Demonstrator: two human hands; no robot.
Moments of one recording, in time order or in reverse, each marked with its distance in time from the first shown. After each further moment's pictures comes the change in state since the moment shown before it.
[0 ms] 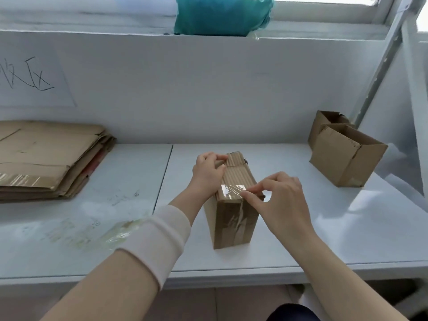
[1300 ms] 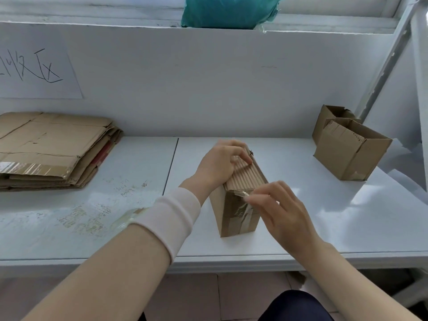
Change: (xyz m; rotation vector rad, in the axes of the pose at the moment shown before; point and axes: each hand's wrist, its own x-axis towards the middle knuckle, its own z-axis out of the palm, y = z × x) left_hand -0.010 0.017 -0.012 0.323 -0.088 0.382; right_hand -0.020 0.034 0.020 0.004 0.251 -0.863
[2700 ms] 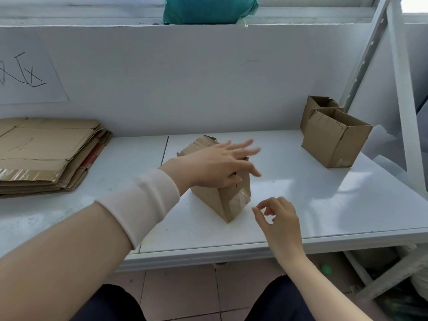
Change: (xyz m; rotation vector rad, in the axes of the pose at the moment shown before) left_hand -0.007 0.027 -0.018 0.614 -0.535 0.513; right_hand -0.061 -0.009 0.017 0.034 -0.056 0.892
